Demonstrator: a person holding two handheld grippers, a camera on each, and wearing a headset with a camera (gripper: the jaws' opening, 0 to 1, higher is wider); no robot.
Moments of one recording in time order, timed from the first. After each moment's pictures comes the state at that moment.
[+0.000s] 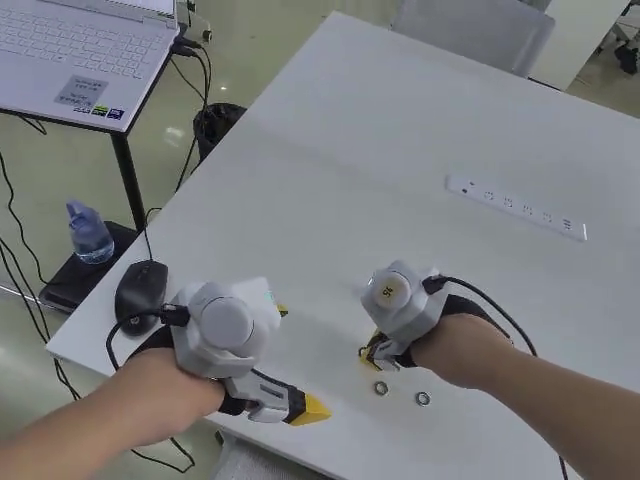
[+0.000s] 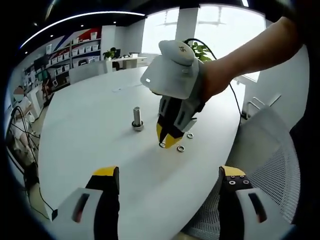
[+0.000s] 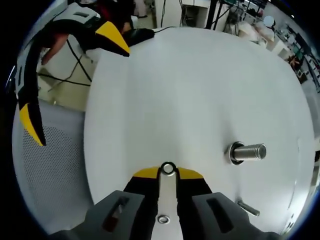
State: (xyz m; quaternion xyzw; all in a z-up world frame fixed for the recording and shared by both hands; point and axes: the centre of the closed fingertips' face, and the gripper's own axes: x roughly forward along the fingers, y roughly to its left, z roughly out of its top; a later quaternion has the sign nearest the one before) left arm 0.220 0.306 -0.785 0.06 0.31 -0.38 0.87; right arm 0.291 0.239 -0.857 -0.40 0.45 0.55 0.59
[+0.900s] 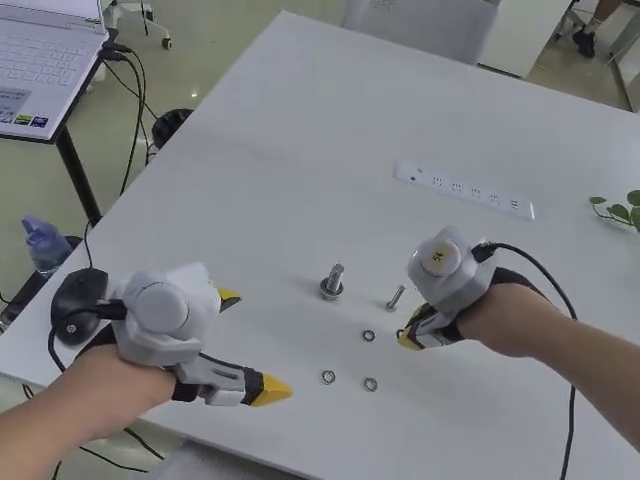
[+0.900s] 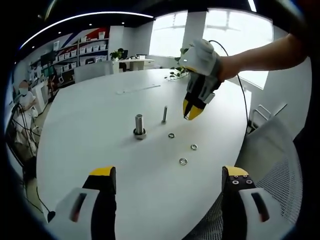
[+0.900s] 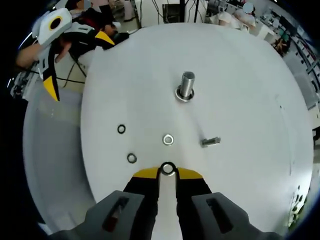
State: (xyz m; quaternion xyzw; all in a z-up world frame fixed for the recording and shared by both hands) left arm 0.238 0.288 -0.781 0.04 0.31 -0.36 0.88; right arm 0.336 0.125 -0.825 -0.37 0.47 0.51 0.62
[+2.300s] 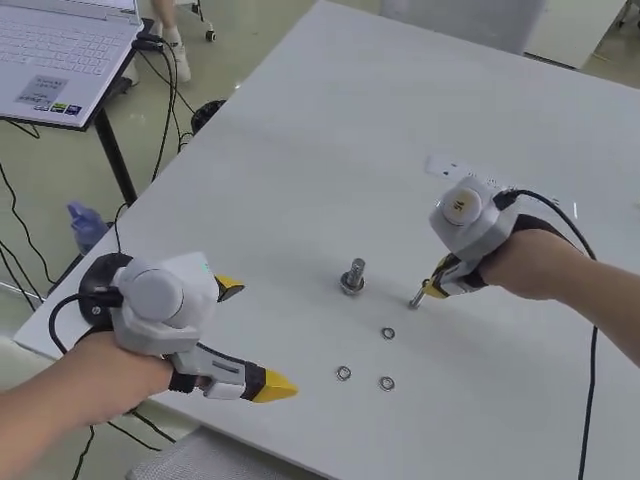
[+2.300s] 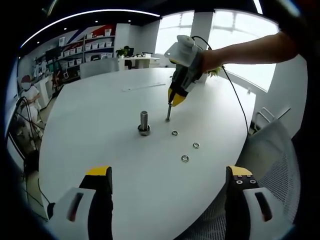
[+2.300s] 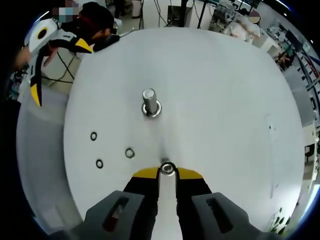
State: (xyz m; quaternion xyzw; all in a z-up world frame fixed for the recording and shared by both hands) left arm 0.231 0.296 -0.777 0.03 0.32 -0.33 0.89; right arm 0.392 0.147 -0.812 -0.41 0.43 0.52 0.61
